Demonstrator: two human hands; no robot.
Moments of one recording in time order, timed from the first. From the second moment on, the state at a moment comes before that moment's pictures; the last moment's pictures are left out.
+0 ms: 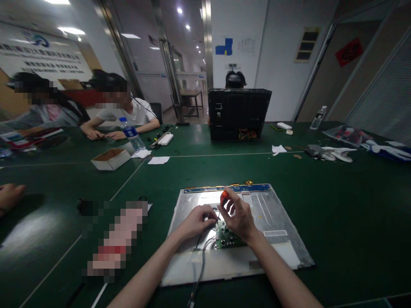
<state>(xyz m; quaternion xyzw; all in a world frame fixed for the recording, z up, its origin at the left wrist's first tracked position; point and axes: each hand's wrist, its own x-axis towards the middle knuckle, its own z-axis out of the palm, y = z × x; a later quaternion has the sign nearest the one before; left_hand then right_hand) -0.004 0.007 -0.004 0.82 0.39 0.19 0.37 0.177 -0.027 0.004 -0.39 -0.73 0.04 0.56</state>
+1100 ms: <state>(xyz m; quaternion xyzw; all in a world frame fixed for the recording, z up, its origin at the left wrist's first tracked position) -0.002 0.003 0.003 0.82 0.40 0.19 0.37 0.177 -0.028 0.006 -0.38 -0.73 0.05 0.56</state>
